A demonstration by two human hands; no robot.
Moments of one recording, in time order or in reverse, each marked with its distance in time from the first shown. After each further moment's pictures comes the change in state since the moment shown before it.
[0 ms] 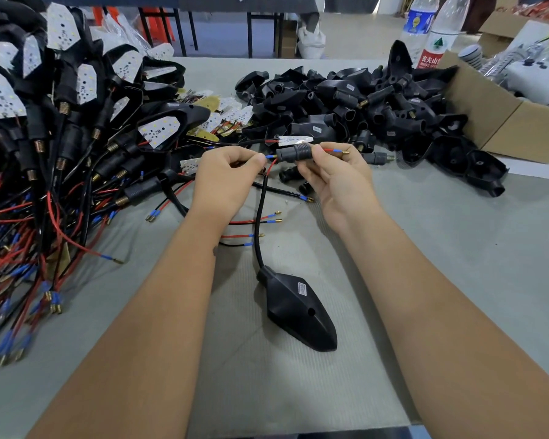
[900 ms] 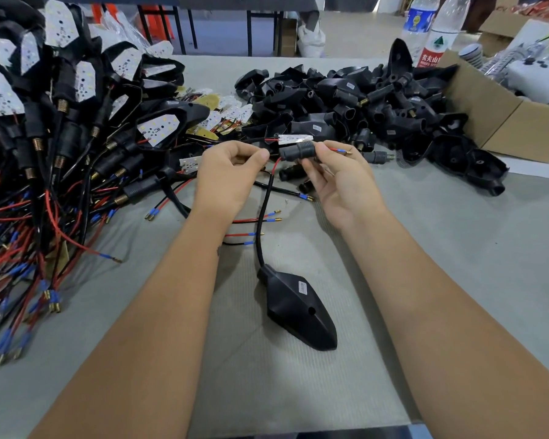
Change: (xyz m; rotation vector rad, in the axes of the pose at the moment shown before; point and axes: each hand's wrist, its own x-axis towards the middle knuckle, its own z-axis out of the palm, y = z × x) left_hand 0.000 -0.001 0.004 -0.087 0.003 0.007; right_hand 0.001 -0.003 -0.003 0.124 0.026 0.062
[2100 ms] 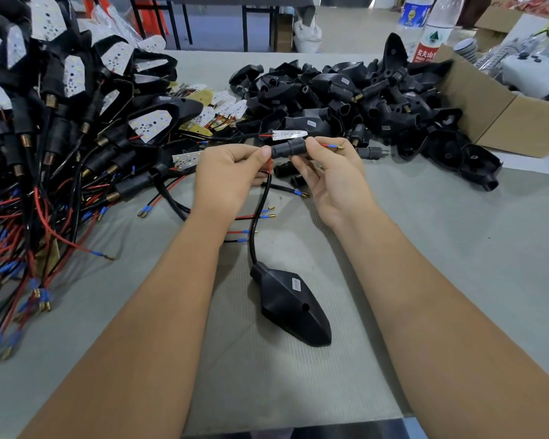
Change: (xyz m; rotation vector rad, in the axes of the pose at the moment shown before) left_hand -0.006 0.000 0.009 -0.142 -0.071 -0.018; right_hand -0.002 0.004 -0.001 -0.018 -0.053 -0.044
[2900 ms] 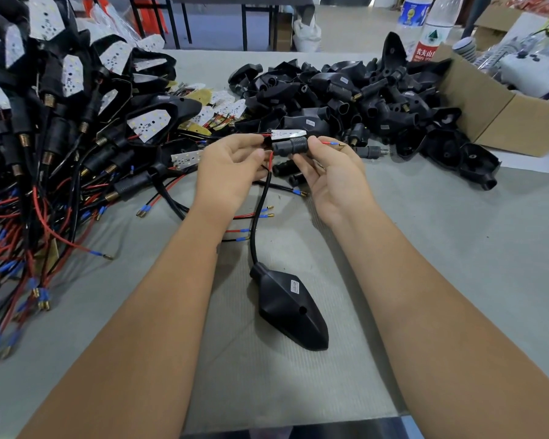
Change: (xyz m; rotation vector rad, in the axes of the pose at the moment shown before) left_hand 0.002 0.002 0.002 -0.105 0.001 -0.062; right_hand 0.001 -0.002 0.001 0.033 0.058 0.016
